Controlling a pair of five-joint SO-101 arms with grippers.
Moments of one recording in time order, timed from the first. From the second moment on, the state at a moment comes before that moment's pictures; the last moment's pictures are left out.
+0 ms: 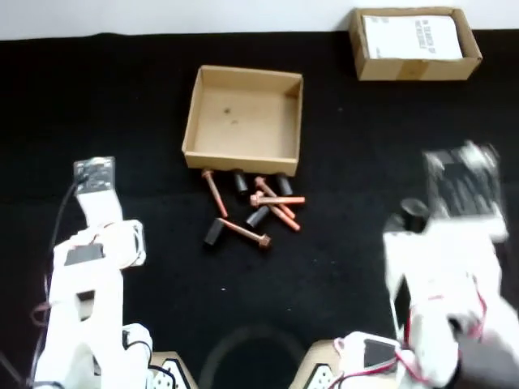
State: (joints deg) left arm -19.1 -40.3 70.4 40.3 -2.6; right arm 11.0 -65.1 11.2 100.5 18.6
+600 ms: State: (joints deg) left arm 14.5 -6.1 13.1 96.3 -21.7; right arm 70.4 -104.2 66.0 59.7 21.0
